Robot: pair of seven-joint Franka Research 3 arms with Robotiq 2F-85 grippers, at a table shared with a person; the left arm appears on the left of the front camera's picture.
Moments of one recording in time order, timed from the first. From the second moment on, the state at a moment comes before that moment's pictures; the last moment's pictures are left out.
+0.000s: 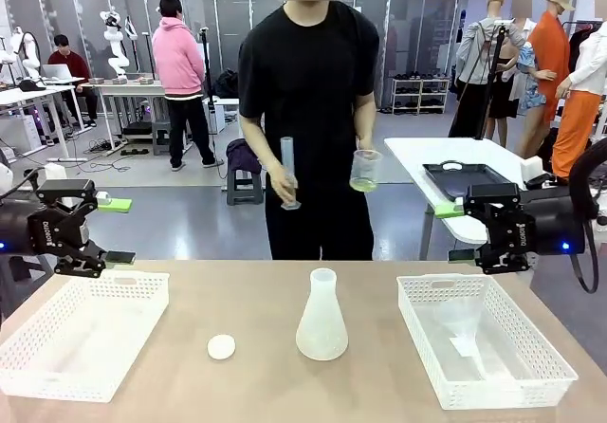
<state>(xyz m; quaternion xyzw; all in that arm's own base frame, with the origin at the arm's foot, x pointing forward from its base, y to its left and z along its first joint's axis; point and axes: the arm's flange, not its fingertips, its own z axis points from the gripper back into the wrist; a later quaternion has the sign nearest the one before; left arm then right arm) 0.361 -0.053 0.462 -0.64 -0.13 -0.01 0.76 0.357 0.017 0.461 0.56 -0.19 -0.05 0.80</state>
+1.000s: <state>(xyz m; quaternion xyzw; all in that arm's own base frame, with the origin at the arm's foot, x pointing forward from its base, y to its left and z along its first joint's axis) 0.362 -0.052 0.459 -0.63 -0.13 0.00 0.76 0.455 -0.026 0.491 0.28 -0.12 0.38 0.87</state>
